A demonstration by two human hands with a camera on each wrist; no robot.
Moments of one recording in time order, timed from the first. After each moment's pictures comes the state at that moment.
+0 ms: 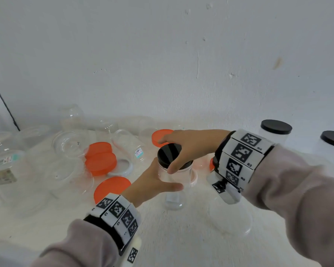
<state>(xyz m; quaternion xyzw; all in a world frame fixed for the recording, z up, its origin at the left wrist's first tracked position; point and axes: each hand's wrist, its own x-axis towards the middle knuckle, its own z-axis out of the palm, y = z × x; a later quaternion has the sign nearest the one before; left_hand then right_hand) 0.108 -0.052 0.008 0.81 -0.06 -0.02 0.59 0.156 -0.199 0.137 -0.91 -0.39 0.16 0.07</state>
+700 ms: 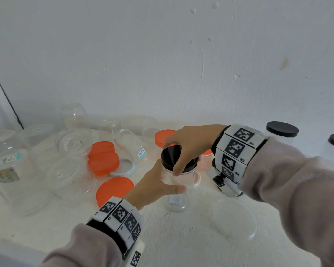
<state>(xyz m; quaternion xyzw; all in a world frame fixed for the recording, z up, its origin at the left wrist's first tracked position) 0.111 -0.049 -0.002 0.81 -0.06 -0.01 0.58 0.166 -0.185 0.144 -0.91 -0.38 0.15 -0.01</state>
